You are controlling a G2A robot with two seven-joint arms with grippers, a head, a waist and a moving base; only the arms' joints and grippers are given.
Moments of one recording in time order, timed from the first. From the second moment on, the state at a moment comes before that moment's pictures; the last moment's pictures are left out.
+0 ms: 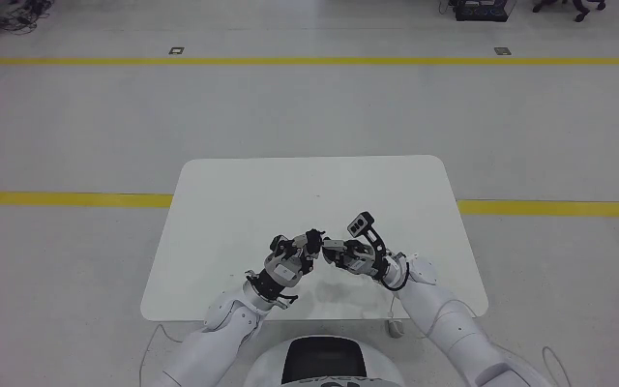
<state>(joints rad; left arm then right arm) 1.61 -1.19 -0.99 -1.60 -1.24 -0.24 -0.81 -1.25 -1.38 1.03 -0.87 0.96 -0.34 1.39</state>
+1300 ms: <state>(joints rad) 1.61 -1.19 -0.99 -1.61 -1.24 -0.24 -0.81 -1.27 -1.38 1.17 -0.83 0.92 -0.34 1.39</state>
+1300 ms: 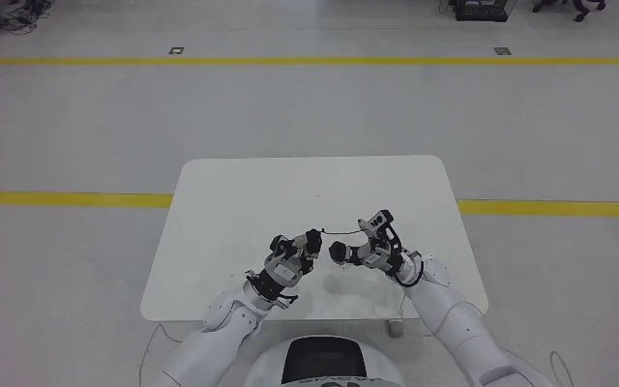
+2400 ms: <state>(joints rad) 1.64 -1.20 -1.00 -1.71 -1.31 -0.23 -0.79 -1.45 -1.35 1.34 -1.20 0.77 -0.34 1.24</state>
